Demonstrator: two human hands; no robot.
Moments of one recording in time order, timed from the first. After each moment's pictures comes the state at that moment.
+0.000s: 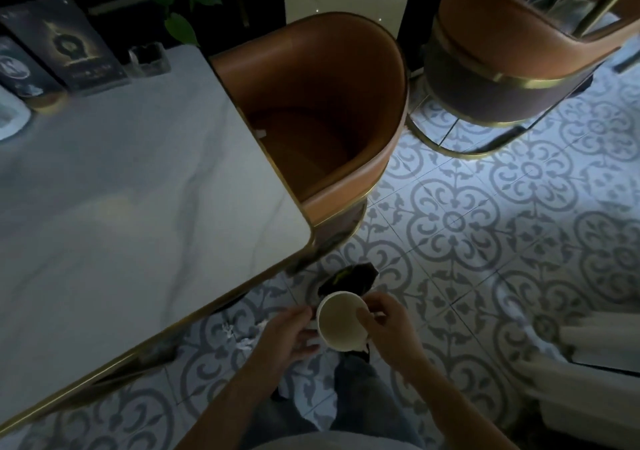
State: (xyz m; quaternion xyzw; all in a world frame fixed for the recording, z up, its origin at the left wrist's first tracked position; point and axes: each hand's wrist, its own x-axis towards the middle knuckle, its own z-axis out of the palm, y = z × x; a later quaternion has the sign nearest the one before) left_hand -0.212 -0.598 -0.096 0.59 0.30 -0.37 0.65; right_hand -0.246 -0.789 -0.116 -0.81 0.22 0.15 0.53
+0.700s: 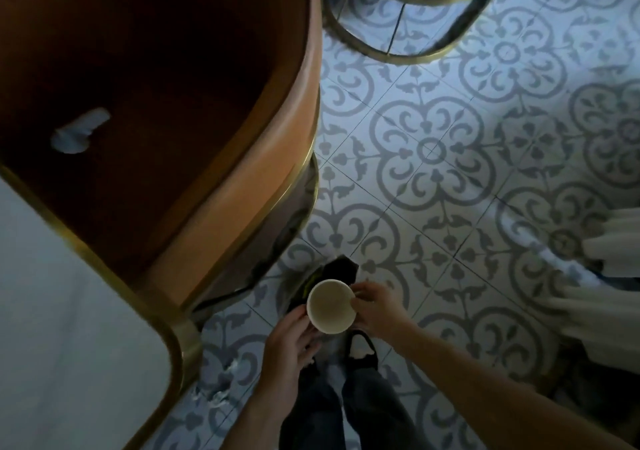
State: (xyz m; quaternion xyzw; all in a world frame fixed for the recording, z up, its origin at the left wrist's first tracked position) left_hand -0.086 -0.726 -0.359 0.59 0.34 -0.44 0.59; right_hand -0.127 -0.889 -0.404 -0.63 0.45 0.24 0.58
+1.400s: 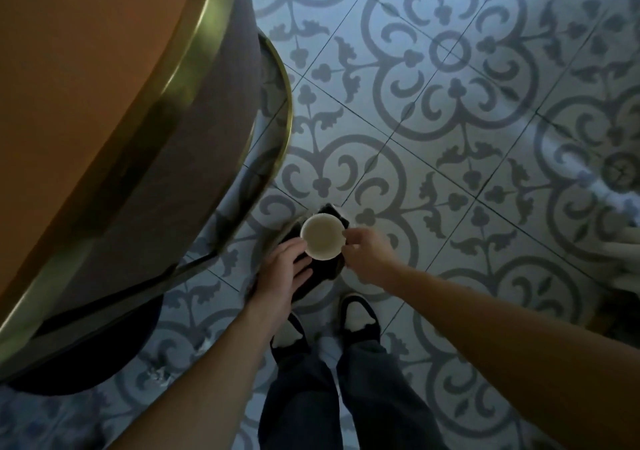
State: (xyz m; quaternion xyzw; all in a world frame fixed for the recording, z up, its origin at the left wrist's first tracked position) left_hand -0.060 -0.783 -0.580 0.62 0.31 -0.47 0.54; right_hand -0.117 -0.930 -0.593 -0.70 0.41 0.31 0.51
